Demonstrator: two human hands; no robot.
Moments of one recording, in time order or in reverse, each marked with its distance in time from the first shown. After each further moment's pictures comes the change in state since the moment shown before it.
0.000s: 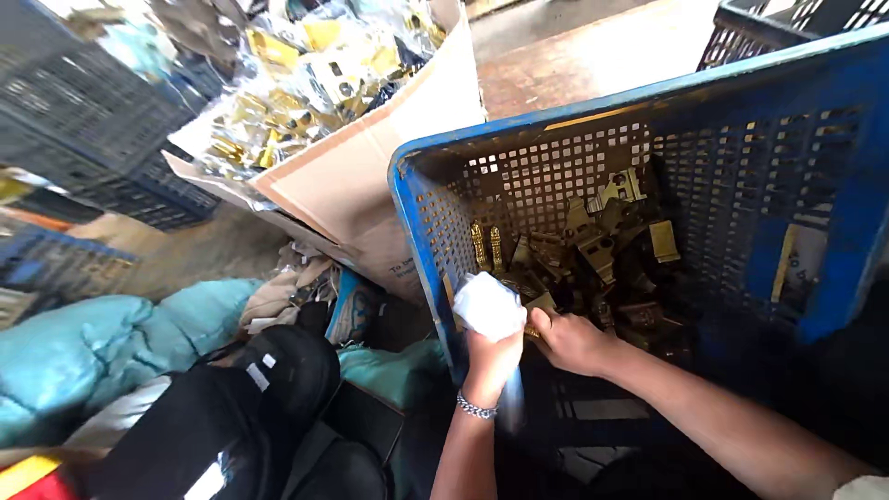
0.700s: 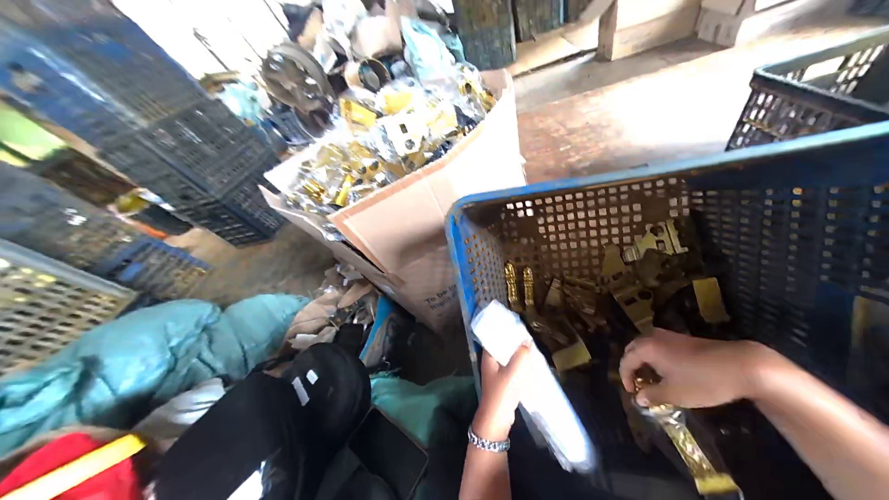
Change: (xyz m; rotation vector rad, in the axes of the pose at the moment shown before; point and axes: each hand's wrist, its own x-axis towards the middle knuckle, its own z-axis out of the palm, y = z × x) left_hand 0.014 0.018 -0.023 -0.246 -0.001 -0.137; right_hand -0.043 0.027 -0.096 0.079 -0.116 -0.155
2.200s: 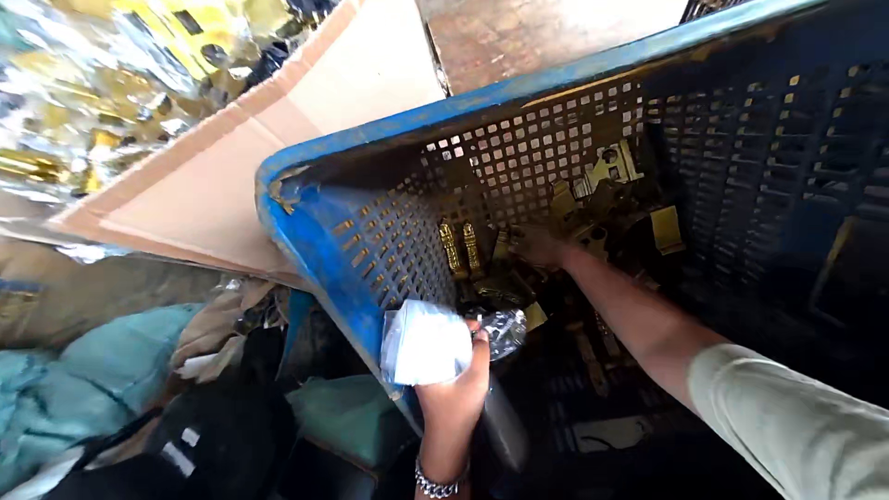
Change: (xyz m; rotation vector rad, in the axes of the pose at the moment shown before) left_hand 0.029 -0.032 0.014 0.271 0.093 0.344; right_hand 0.199 0.150 0.019 0.165 0.407 0.446
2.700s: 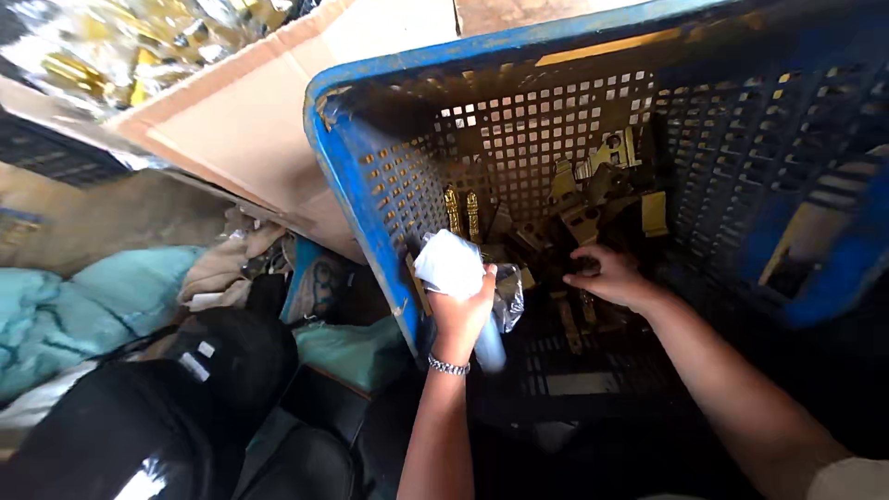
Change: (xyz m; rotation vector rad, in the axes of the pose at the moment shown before) left_hand -0.003 -0.004 0.014 0.150 0.023 -0.005; right_hand -0.171 0.029 -0.016 0.397 0.061 0.066
